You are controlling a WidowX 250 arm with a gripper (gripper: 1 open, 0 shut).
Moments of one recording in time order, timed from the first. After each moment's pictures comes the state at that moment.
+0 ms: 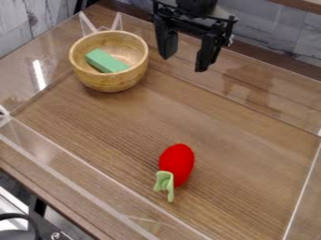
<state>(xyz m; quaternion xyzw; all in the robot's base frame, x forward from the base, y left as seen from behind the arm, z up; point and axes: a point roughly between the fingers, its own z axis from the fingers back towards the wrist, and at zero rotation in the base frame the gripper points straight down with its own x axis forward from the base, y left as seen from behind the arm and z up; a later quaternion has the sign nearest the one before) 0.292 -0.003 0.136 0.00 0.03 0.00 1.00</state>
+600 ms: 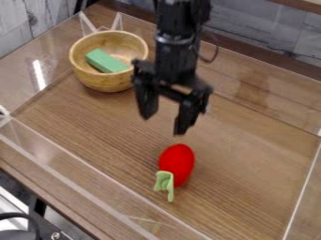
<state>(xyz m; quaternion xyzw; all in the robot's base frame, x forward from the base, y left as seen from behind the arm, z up) 0.231 -0.012 0.082 -0.01 0.06 -0.02 1.00</state>
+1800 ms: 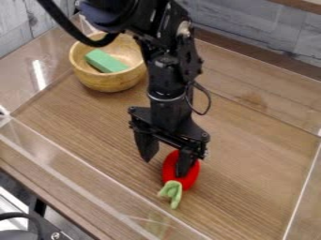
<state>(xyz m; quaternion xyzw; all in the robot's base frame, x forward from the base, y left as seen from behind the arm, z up) 0.217 -0.024 0.040 -0.02 0.01 0.00 1.00</state>
